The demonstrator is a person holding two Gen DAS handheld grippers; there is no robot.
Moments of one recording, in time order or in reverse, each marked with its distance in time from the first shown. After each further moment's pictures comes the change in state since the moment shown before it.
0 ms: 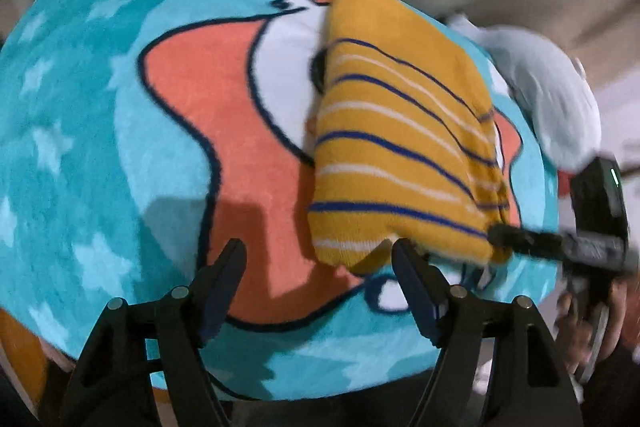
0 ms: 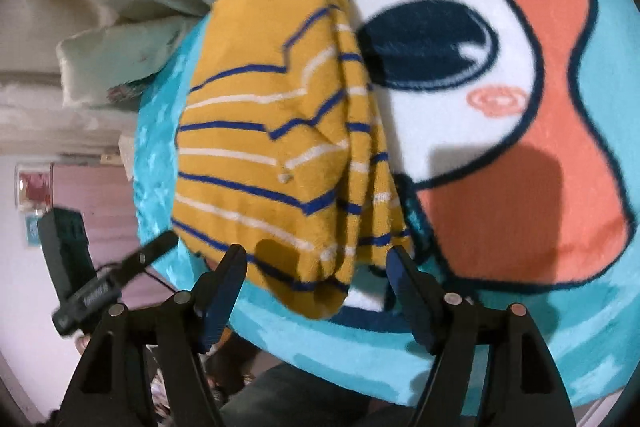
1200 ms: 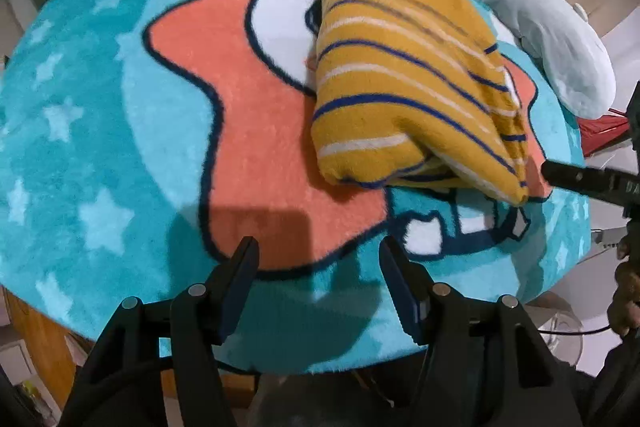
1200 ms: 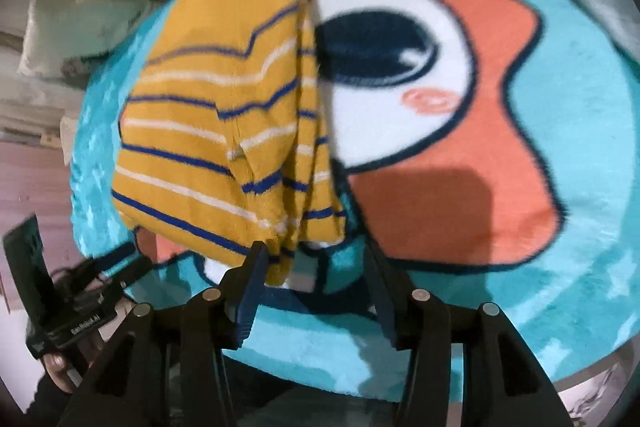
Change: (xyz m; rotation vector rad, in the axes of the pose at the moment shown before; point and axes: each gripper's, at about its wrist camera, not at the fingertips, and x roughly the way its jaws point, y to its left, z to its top) left arm 0.003 -0.015 -0.051 0.062 0.002 0.113; right arm -0.037 0.015 -0.026 -0.111 -0.117 -0.294
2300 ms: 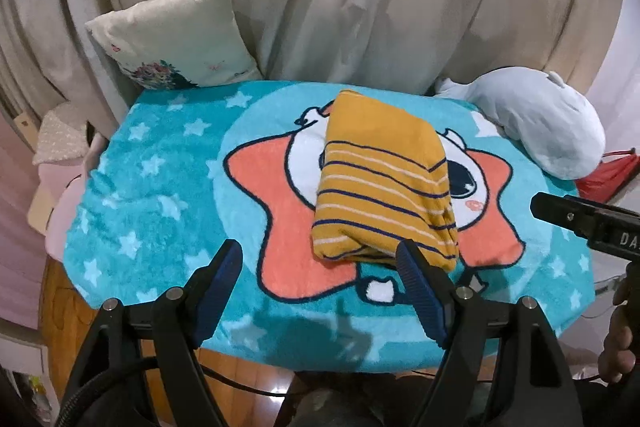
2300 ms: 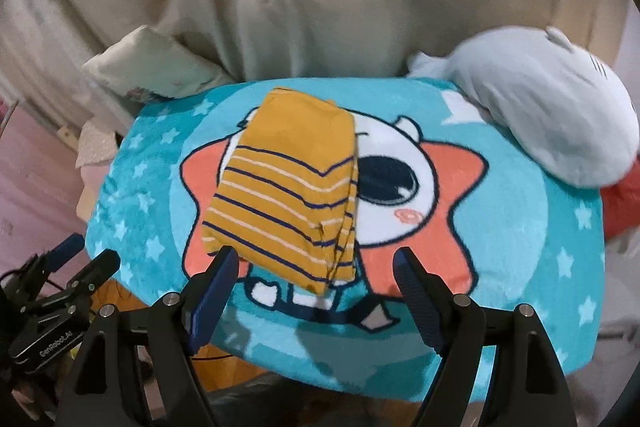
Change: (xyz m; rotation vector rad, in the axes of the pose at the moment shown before) left arm -0.152 -0.065 0.000 -0.020 -0.338 0.206; right arm -0.128 0.073 -0.022 -0.166 -0.278 -0.044
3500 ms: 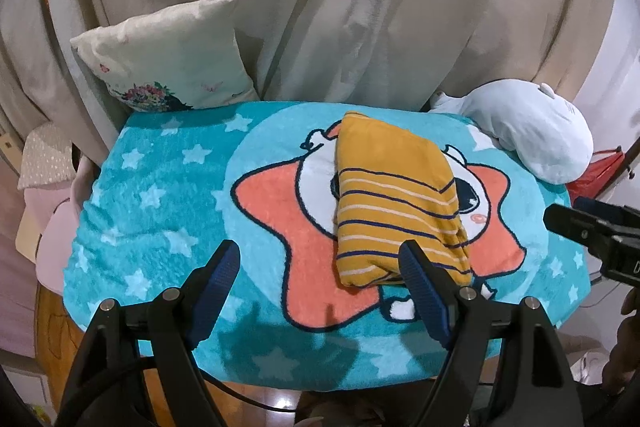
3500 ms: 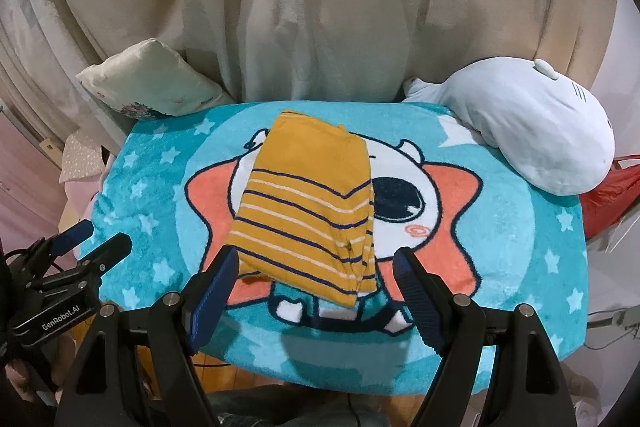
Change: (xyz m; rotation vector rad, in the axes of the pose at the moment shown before) left arm 0.007 0.041 0.029 0.055 -0.024 -0.062; right arm -0.019 0.064 0.008 -0.024 -0.071 -0.120
